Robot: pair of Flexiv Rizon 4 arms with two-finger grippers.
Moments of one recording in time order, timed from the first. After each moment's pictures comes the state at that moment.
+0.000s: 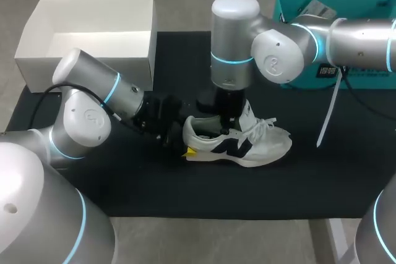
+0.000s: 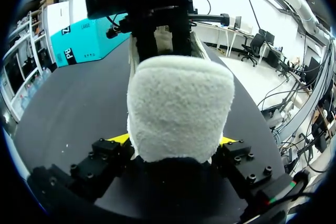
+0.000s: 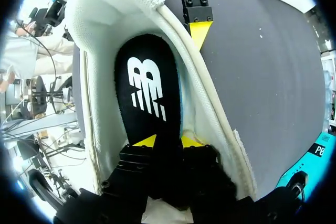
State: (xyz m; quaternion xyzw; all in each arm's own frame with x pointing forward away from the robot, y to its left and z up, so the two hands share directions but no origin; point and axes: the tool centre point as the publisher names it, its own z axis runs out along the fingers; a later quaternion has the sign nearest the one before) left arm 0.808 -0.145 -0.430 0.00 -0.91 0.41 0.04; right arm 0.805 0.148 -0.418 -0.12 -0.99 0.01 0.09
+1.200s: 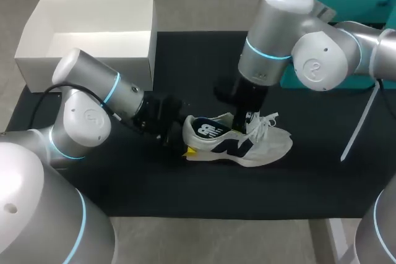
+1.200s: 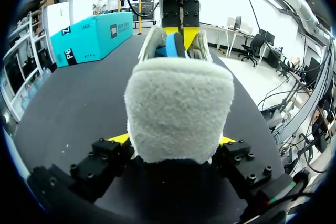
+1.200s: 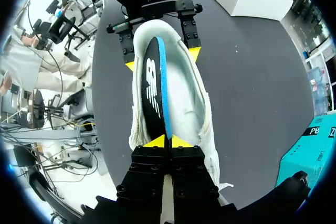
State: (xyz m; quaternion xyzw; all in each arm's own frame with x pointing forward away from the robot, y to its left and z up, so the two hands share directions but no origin) left arm 0.809 -0.145 -0.429 0.00 -0.91 0.41 0.04; right arm 0.792 0.135 -0.364 -0.14 -0.98 -0.11 0.05
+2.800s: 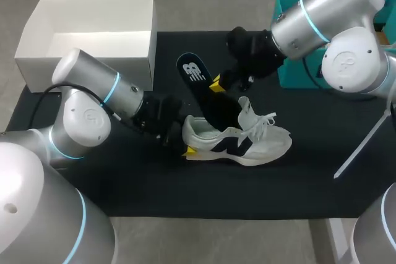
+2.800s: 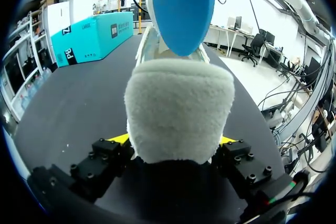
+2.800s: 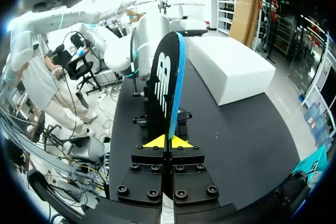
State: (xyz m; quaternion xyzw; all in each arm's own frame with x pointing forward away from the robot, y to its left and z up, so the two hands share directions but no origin) left arm 0.809 -0.145 -0.429 0.00 -0.91 0.41 0.04; right arm 0.828 0.197 -0.235 -0.10 -0.92 -0.38 0.01
